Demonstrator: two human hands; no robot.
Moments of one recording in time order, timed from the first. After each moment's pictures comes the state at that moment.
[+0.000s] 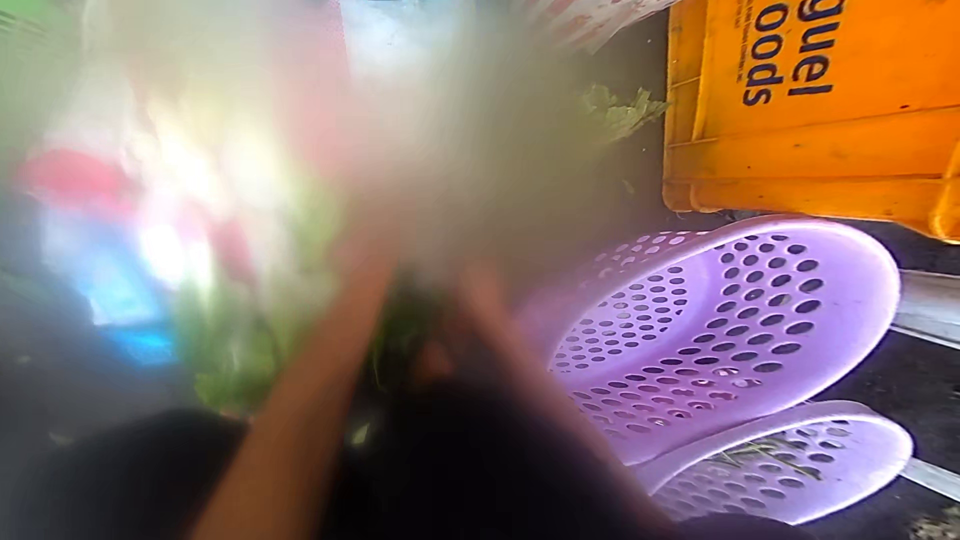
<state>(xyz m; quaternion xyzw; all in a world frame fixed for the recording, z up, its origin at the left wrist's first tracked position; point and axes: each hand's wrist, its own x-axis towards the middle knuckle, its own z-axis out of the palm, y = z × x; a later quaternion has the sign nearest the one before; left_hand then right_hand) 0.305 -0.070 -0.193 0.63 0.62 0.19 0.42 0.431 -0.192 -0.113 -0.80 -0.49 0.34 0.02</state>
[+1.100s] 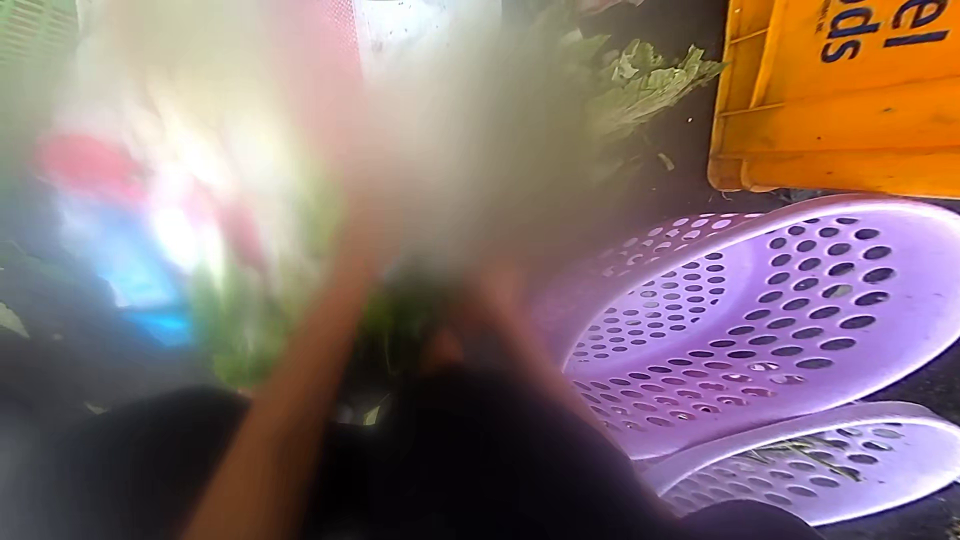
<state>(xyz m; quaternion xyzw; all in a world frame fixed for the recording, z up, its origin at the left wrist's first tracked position) 0.267 -0.078 -0.141 0.81 0.52 -0.04 0.25 0.436 -0.214 -0.140 -0.83 -0.46 0.30 0.10</state>
